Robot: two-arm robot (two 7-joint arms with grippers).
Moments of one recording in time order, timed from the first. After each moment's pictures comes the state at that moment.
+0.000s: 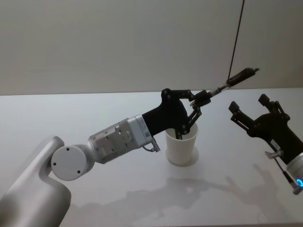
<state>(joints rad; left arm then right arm) -0.49 0.23 0.41 -1.20 -0.01 -0.72 -0.66 0.02 0.21 -0.11 -1.67 0.40 -0.04 0.33</state>
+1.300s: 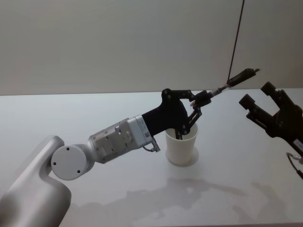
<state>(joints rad) -0.49 0.22 0.41 -1.20 -0.01 -0.73 -0.66 -0.03 0.31 -0.06 -1.75 0.72 -0.06 0.65</state>
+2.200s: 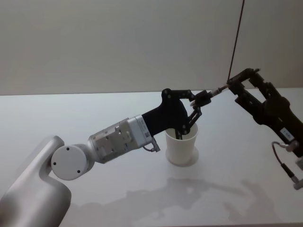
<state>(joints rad) -0.49 0.22 0.41 -1.20 -0.01 -0.73 -0.66 -0.01 0.27 -0.11 -1.81 0.78 0.01 0.54</state>
